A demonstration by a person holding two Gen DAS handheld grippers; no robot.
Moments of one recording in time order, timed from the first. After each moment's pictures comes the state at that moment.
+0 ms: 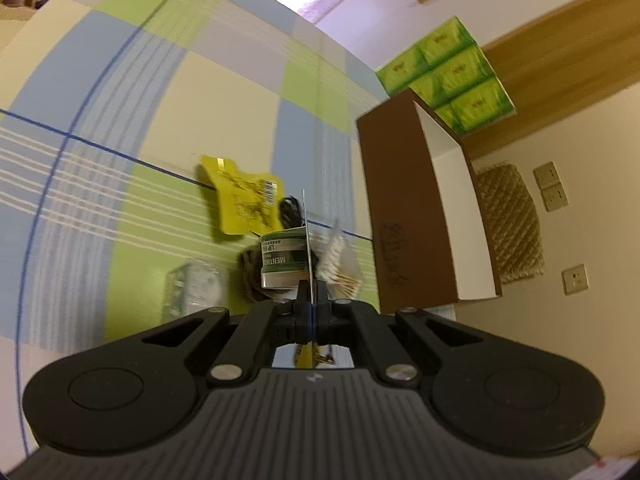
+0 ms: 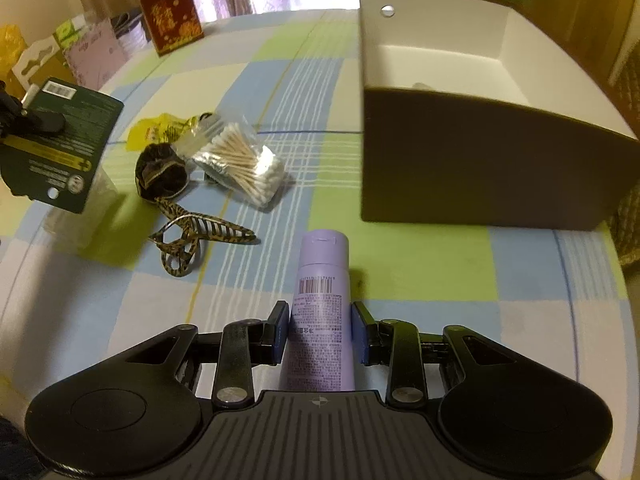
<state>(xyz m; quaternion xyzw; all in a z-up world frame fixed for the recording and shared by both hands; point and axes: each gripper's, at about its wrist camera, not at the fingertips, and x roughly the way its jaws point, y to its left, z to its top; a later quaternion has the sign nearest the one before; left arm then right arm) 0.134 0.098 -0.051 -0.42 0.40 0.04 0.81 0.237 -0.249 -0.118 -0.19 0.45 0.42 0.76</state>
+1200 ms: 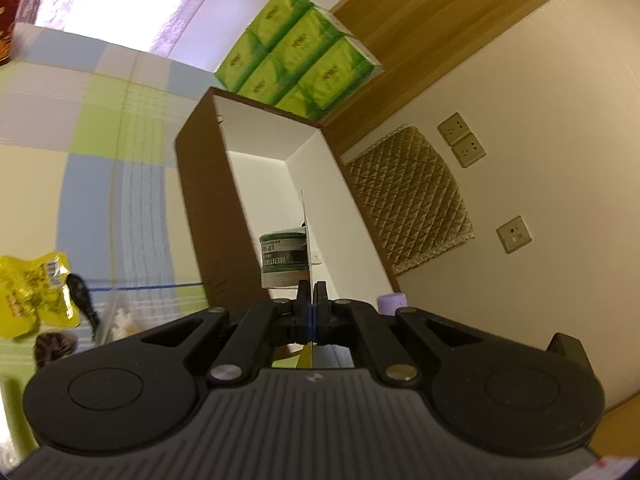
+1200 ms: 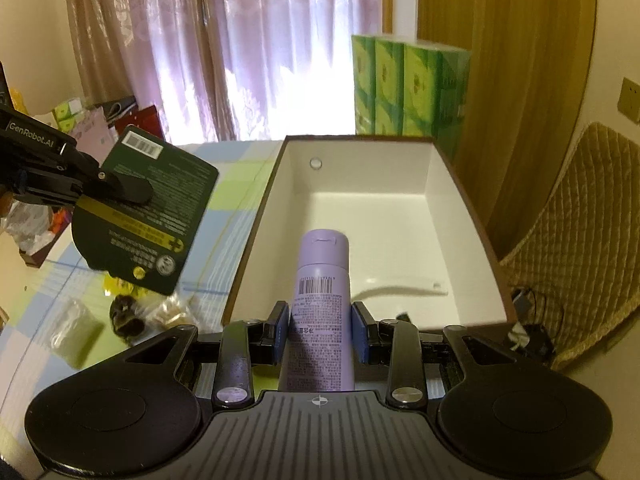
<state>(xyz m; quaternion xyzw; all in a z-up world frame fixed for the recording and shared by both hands) 0.269 -0.015 0.028 -0.35 0.36 -0.09 0.86 0.323 -0.286 0.000 -0.15 0.33 0.44 0.82</state>
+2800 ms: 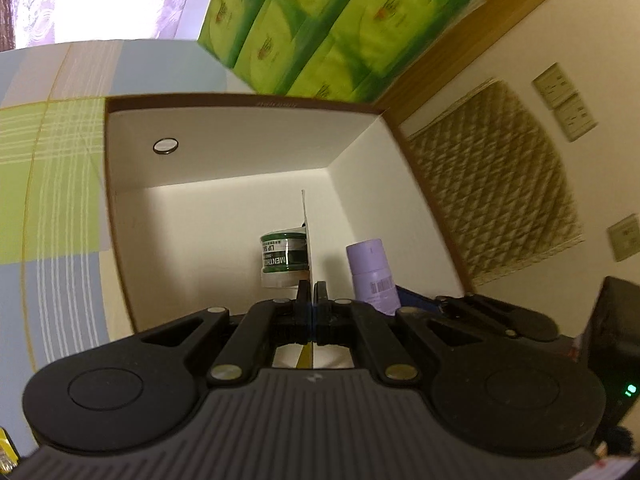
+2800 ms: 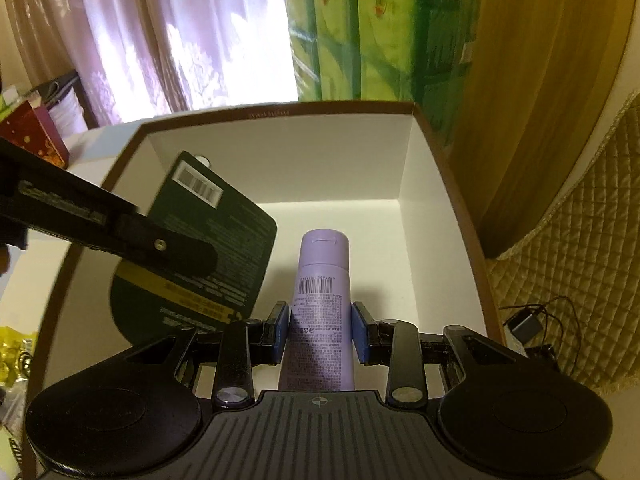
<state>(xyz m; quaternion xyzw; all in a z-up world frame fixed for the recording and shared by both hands) 0.524 -0.049 -0.058 -0.26 0.48 -0.03 0.83 0.528 -0.173 -0.093 -0.18 0.42 0.40 0.79</state>
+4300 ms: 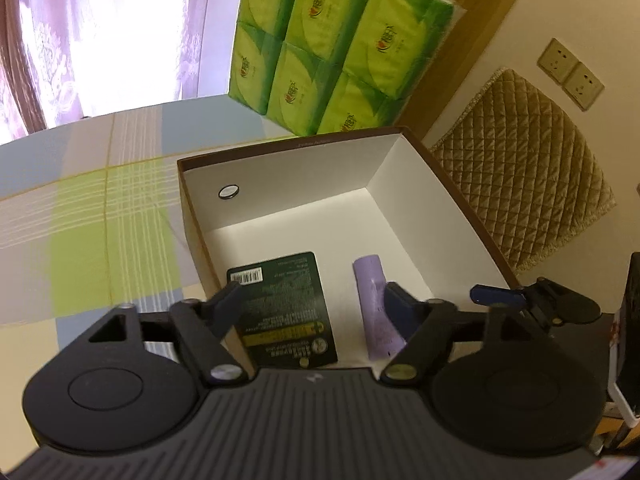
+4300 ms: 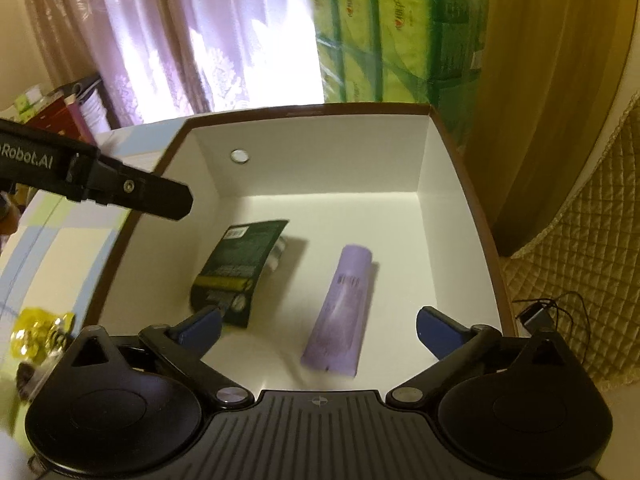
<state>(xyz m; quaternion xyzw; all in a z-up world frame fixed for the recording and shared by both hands) 0.479 -0.041 -0.018 -0.16 0.45 0.00 0.88 0.492 -0.198 -0.072 -0.17 0.41 0.43 0.78</state>
